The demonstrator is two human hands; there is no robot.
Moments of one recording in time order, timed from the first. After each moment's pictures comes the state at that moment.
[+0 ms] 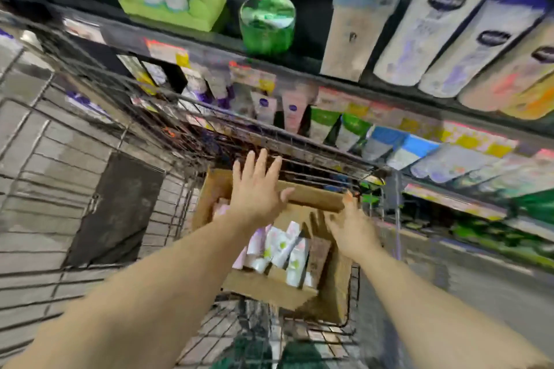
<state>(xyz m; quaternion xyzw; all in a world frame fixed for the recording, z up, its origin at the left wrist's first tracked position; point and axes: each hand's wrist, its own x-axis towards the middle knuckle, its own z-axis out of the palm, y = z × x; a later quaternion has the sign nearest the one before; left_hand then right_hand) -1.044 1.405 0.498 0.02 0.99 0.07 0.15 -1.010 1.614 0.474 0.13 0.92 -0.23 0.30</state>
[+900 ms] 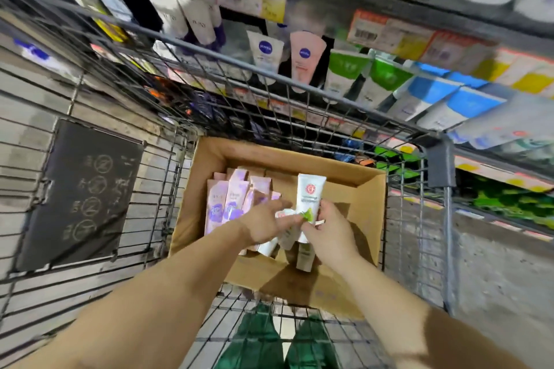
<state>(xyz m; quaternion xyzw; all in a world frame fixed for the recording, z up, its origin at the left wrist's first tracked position) -0.998 1.382 0.388 -0.05 0.78 0.41 0.48 -0.970 1.547 0.384 0.20 0.84 -0.41 0.30</state>
